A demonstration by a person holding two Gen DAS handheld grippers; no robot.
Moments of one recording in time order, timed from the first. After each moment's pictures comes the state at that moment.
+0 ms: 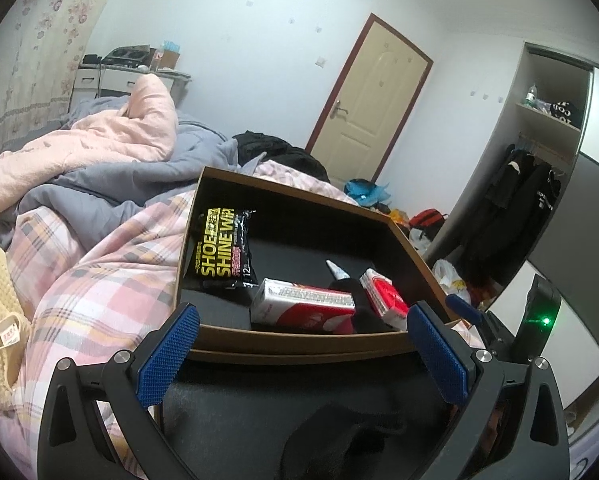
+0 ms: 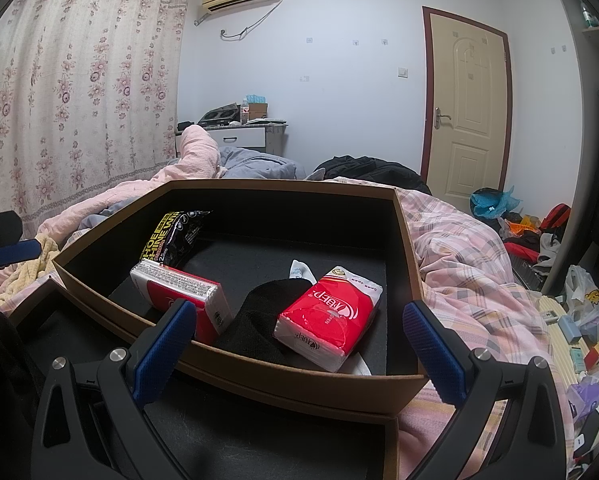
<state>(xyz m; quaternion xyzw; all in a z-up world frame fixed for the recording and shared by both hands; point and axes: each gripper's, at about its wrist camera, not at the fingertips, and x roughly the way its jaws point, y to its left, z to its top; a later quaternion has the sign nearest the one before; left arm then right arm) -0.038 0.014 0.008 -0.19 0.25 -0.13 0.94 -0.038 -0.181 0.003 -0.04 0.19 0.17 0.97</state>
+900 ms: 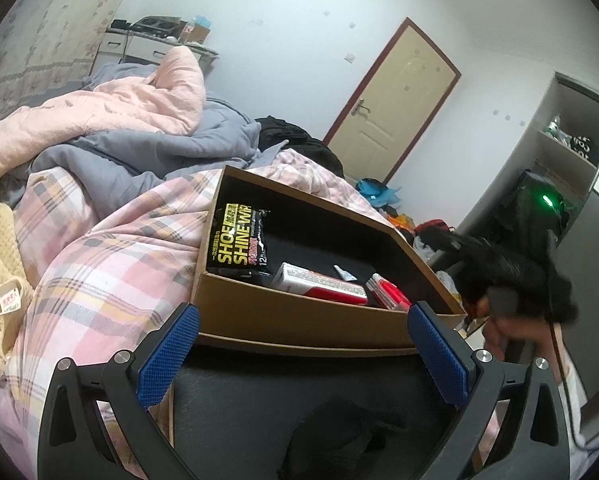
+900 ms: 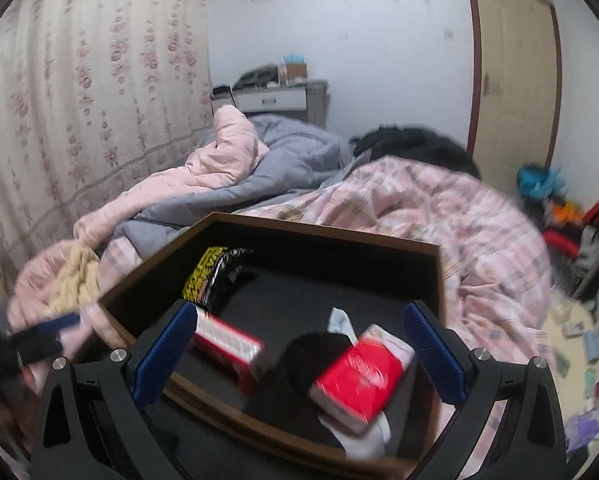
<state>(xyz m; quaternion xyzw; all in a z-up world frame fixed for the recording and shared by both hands) -0.036 0.035 0.002 -0.25 0.28 -0.10 0.92 0.037 -0.155 0.061 -0.04 0.31 0.26 0.91</state>
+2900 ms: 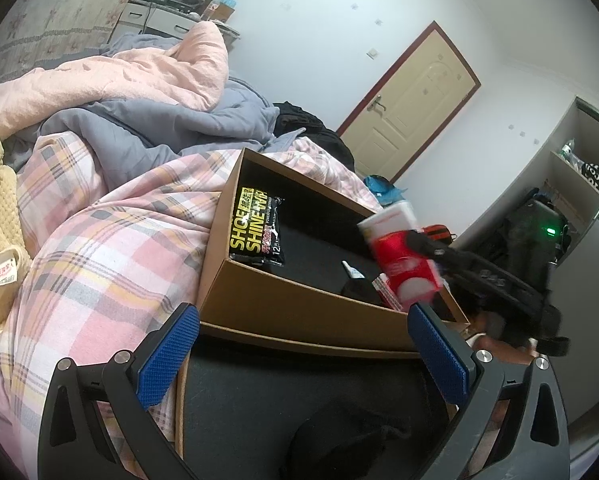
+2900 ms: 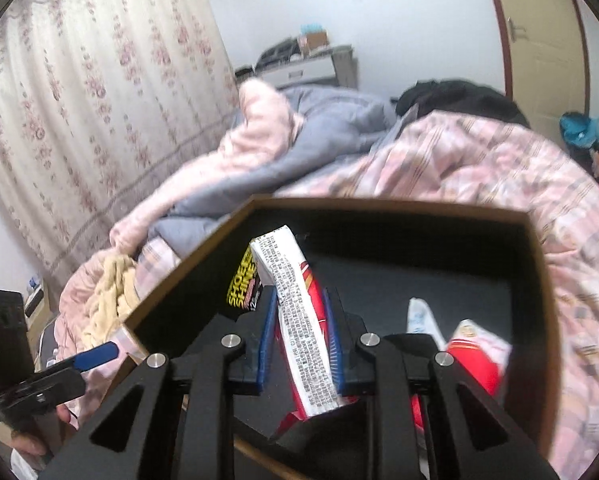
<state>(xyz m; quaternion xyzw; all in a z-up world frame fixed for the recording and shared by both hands) -0.027 0.050 -0.011 -0.29 0.30 -0.10 0.90 0.026 -0.135 0.042 0.03 0.33 0.33 0.88</state>
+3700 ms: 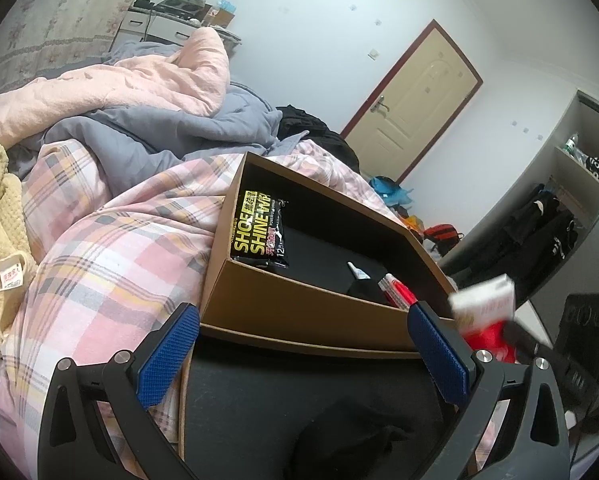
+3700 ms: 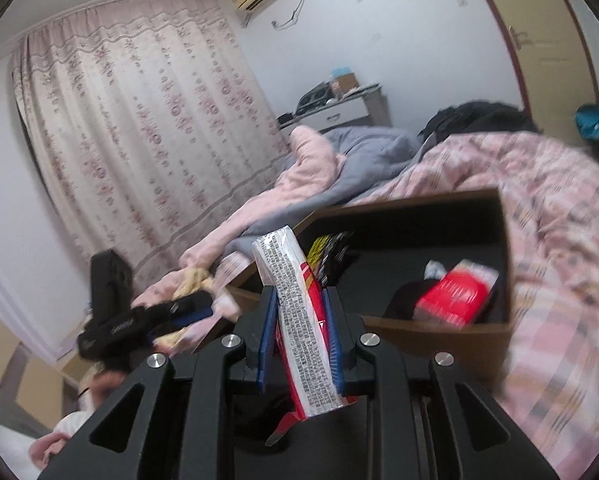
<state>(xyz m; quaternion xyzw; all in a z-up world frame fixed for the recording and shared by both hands) -0.028 0.047 -0.010 -0.28 0.30 -0.08 0.91 -0.031 -0.172 0.034 0.11 0.29 0.42 0.85</state>
